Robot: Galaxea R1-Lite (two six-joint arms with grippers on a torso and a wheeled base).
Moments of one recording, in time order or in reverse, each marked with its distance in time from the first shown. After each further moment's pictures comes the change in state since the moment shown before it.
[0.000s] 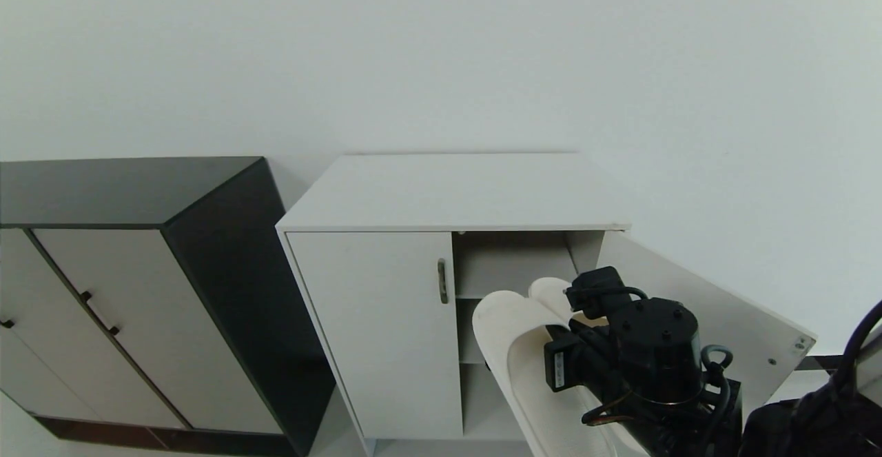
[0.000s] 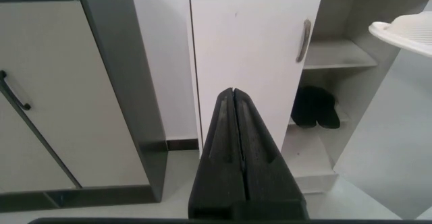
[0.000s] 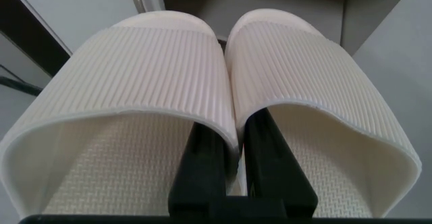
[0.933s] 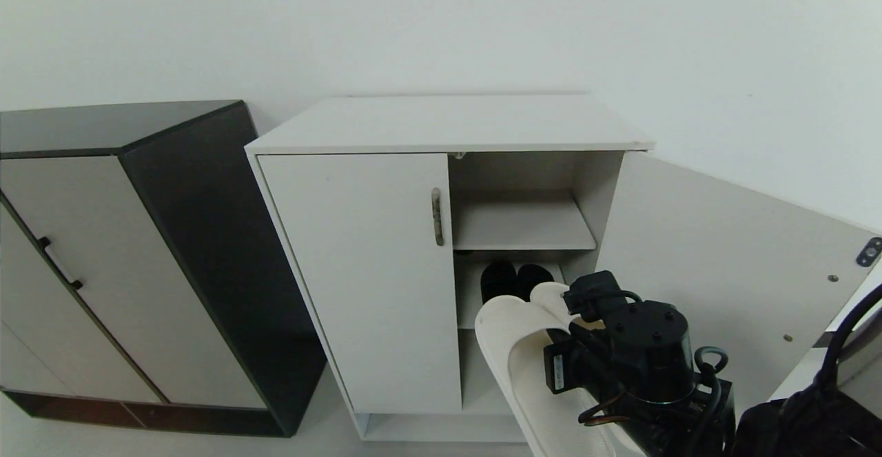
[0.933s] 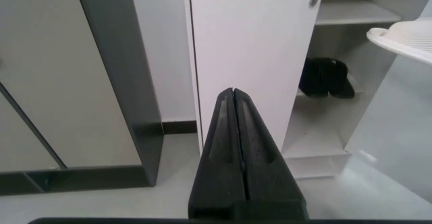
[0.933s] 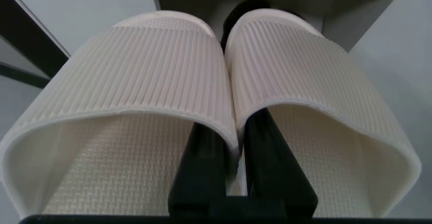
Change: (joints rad) left arm 0.000 0.000 0.000 0.000 0.000 -0.003; right arm -0.010 0.026 -0.001 0.000 0.000 0.000
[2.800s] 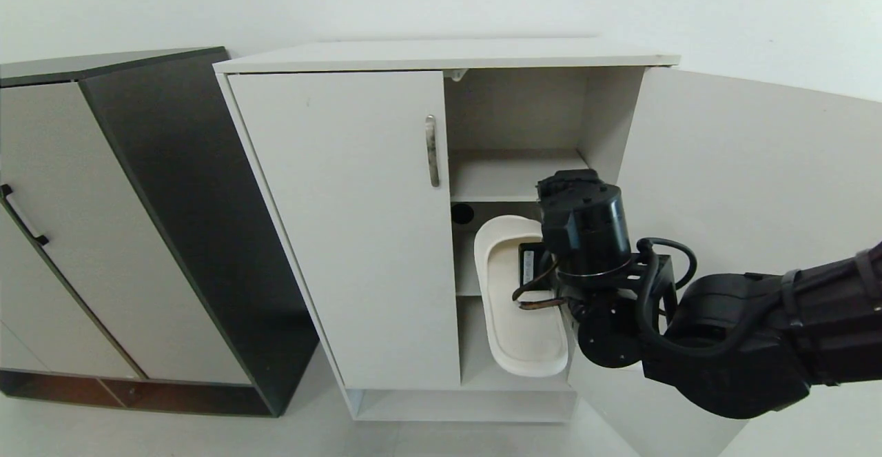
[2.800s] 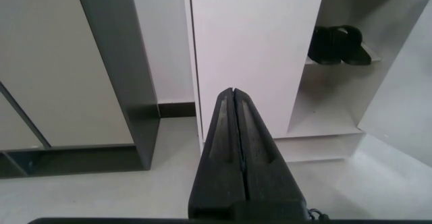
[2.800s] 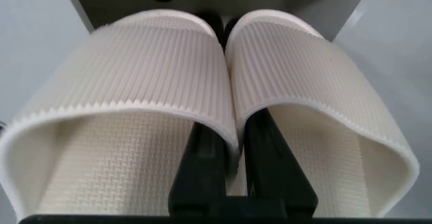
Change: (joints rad) left arm 0.000 0.000 -0.001 0.000 0.000 0.003; right arm 0.038 -0.041 -0.571 0.601 -0.329 0.073
